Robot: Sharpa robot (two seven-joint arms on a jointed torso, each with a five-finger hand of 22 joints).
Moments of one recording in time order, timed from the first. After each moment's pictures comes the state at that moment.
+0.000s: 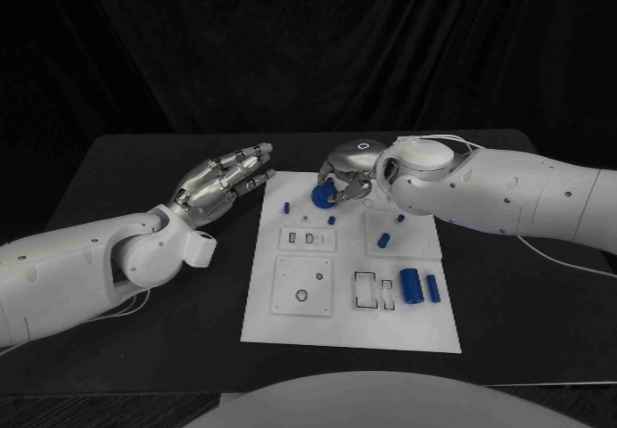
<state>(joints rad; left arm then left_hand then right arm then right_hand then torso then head) 1.21 -0.86 -0.21 1.47 -0.03 0.19 0.64 1.46 0.27 -0.07 0.14 0.66 0.36 0.15 0.16 0.05 0.03 0.13 0.03 0.01 0.00 0.13 0.00 0.00 0.15 0.01 0.24 0.01 0.01 1.33 -0.58 -0.21 1.23 -1.63 -0.18 0.02 1.34 -0.11 0.20 0.17 0.31 0.82 0.08 0.06 0.35 1.47 -0.01 1.57 1.31 1.47 -0.07 1.57 1.31 0.01 1.47 0.04 1.57 1.31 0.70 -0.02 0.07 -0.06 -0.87</state>
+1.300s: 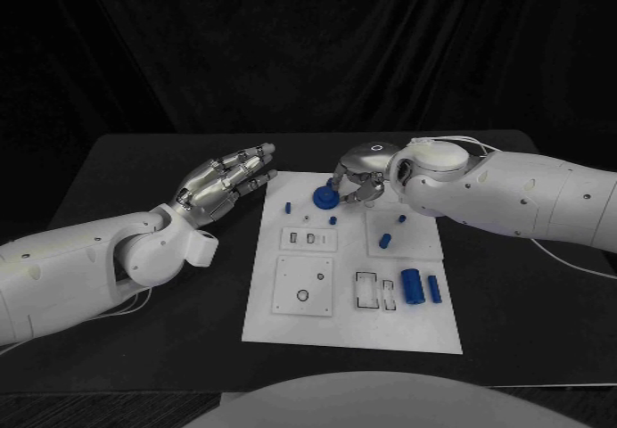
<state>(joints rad) 1.21 -0.86 -0.21 1.46 -0.03 0.19 0.64 1.46 0.27 -0.06 0.14 0.66 0.36 0.15 0.16 0.05 0.03 0.13 0.03 0.01 0.00 0.13 0.00 0.00 0.15 0.01 0.24 0.01 0.01 1.33 -0.62 -0.21 1.24 -1.61 -0.16 0.03 1.32 -0.09 0.21 0.14 0.30 0.92 0.06 0.13 0.28 1.47 -0.03 1.57 1.31 1.47 -0.08 1.57 1.31 0.01 1.47 0.03 1.54 1.31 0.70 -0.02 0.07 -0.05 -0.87</state>
